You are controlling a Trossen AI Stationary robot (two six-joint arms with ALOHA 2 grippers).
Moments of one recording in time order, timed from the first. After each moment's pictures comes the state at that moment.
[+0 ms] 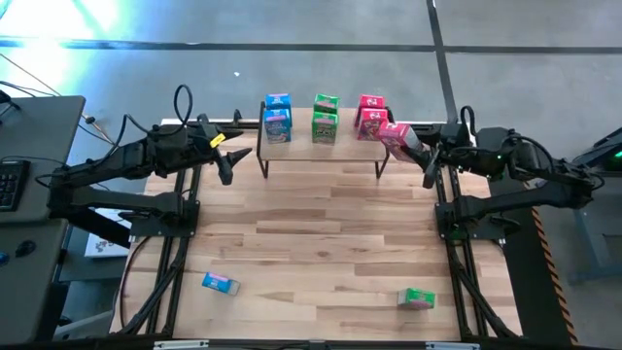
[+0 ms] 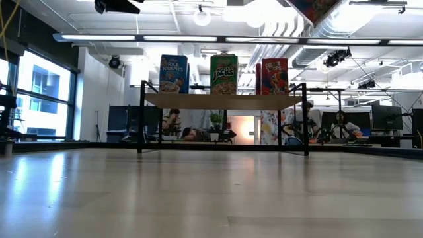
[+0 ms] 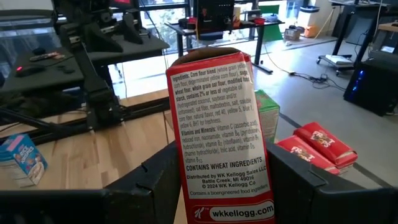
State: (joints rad) left arm 0.19 0.77 0.98 -0.50 -0.33 -0.02; right arm -0.03 0.71 1.10 -0.60 0.41 0.11
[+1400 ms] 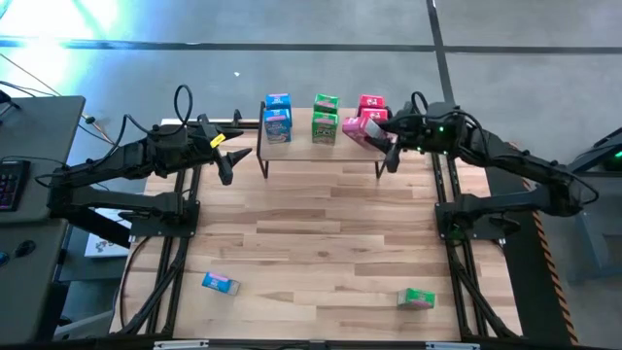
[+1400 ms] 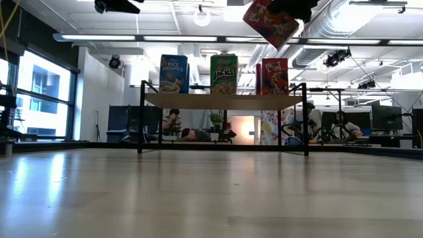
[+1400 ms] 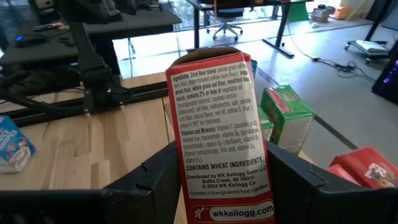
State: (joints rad) left arm 0.19 0.77 0.98 -0.50 -0.32 -0.02; right arm -0.37 1.00 1.10 -0.39 -0.01 -0.02
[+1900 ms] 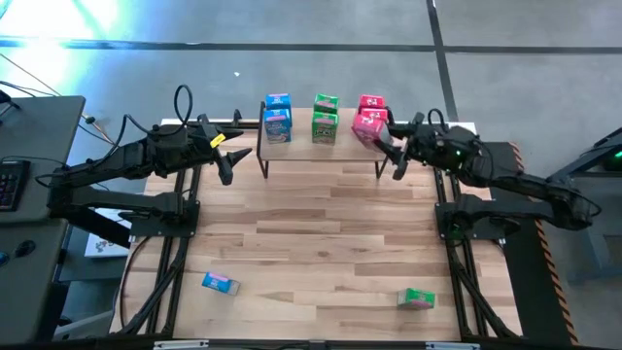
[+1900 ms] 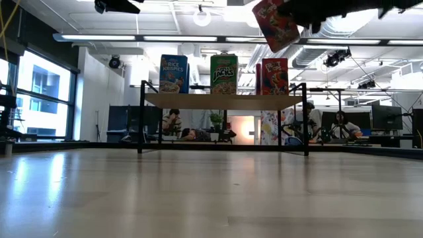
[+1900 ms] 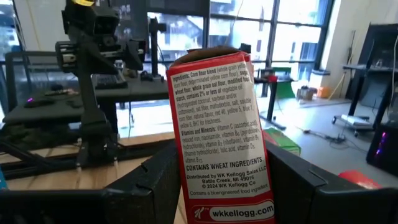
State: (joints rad) left arm 0.19 0.77 0.98 -0.50 -0.32 -0.02; right arm -0.41 0.78 0.65 0.20 -0.04 -0.05
